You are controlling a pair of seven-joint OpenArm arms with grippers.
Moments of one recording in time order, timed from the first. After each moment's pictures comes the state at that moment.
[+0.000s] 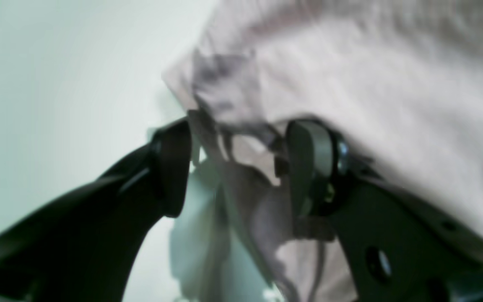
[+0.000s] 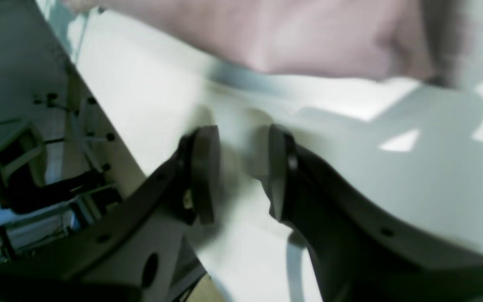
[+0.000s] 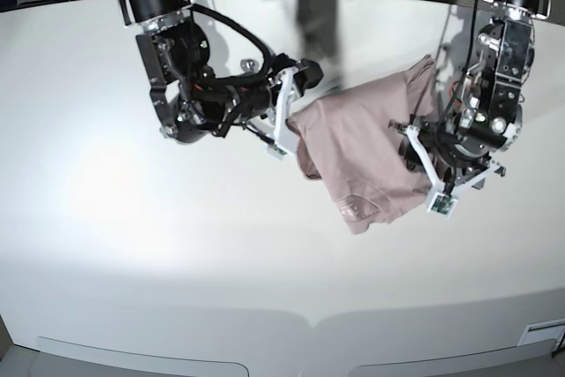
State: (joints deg) left arm -2.5 -17.4 10.1 92.2 -9.0 -8.2 50.0; right arm 4.7 3.8 -12.7 78.6 44.4 34.8 -80.4
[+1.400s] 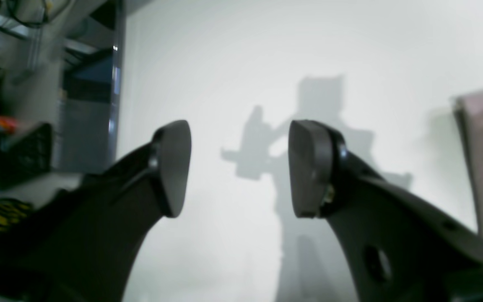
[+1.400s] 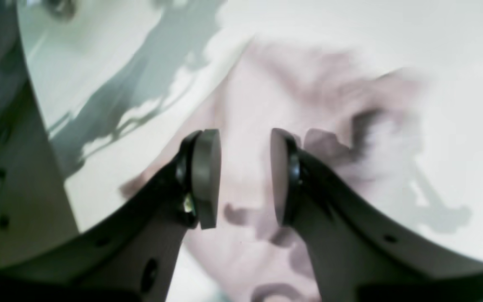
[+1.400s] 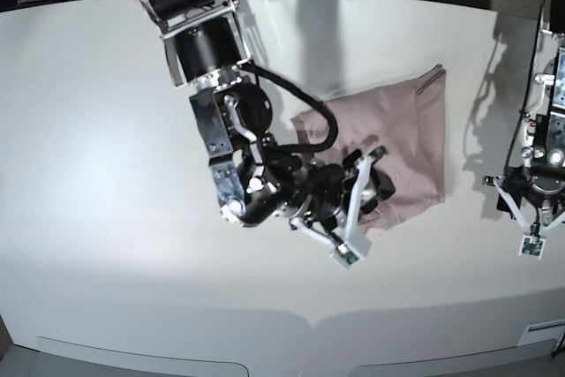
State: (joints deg) left arm -8.0 -31.1 7.0 92.1 -3.4 5.6 51.3; right arm 19.9 -8.8 -14.8 78.5 27.0 34.6 -59.3
